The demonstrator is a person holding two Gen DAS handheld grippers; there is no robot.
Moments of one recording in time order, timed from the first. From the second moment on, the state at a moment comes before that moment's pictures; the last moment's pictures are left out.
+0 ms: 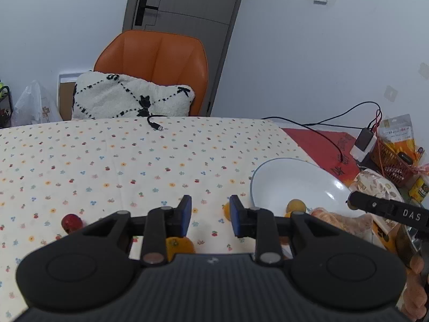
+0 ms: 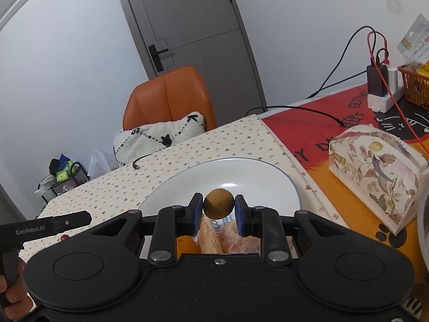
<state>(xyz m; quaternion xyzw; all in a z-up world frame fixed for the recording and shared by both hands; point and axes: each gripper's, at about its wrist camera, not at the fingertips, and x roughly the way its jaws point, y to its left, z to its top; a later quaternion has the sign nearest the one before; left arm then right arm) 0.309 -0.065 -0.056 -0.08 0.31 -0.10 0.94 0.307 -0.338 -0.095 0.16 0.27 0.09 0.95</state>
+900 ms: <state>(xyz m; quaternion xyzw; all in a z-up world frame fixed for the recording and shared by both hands) 0.350 -0.111 -0.099 0.09 0.36 -0.18 0.91 0.336 -0.334 -0.099 0.15 0.28 0.08 0.94</state>
